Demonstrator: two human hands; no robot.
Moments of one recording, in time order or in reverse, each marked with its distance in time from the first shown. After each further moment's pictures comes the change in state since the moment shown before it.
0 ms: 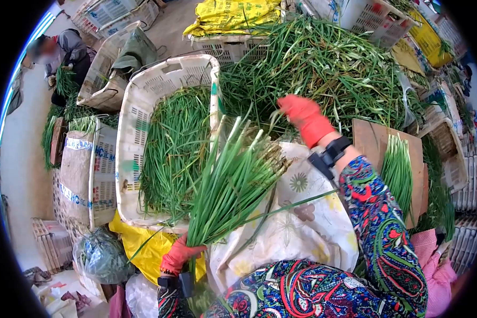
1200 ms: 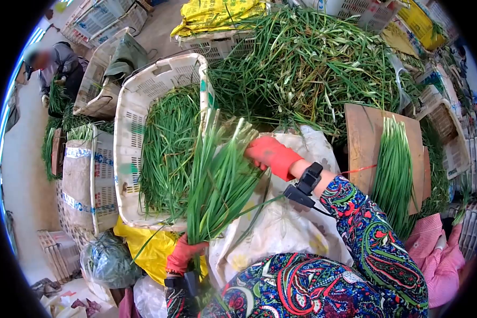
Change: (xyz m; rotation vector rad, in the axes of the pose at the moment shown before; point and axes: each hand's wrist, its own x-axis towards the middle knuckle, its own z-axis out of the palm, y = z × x) left_hand 0.000 -0.012 0.010 -0.083 0.019 0.031; right_hand -0.069 -0.092 0.025 0.775 -0.549 0.642
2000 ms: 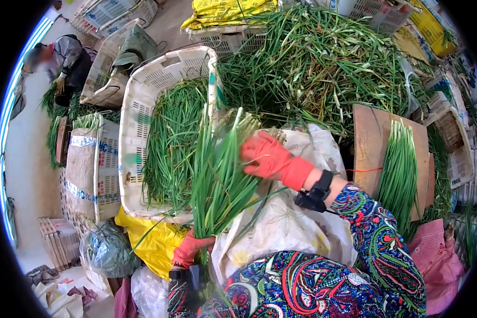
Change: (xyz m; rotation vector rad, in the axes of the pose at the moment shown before) left_hand -0.005 0.000 0.021 -0.074 -0.078 -0.015; right_hand 0.006 0.025 0.020 -0.761 0.341 -1.155
